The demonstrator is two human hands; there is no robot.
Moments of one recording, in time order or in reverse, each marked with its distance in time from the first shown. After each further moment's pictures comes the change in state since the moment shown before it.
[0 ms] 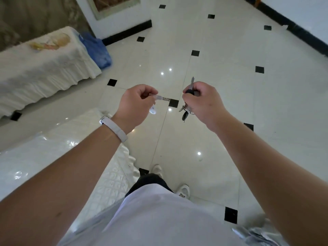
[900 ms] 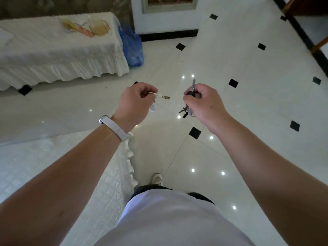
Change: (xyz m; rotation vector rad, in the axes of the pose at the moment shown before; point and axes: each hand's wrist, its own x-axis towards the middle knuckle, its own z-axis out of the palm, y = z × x) left_hand 0.286 -0.099 -0.191 -0.104 0.268 -0.159; right_hand 0.315 -0.106 0.229 -0.147 -0.269 -0.037
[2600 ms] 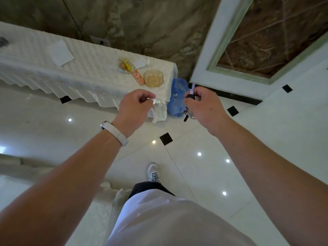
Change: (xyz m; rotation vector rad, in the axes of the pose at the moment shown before) left_hand 0.522 -0.028 -0.173 -0.049 0.420 -0.235; right_hand 0.582 -0.193 0.202 -0.196 -0.417 -0.173
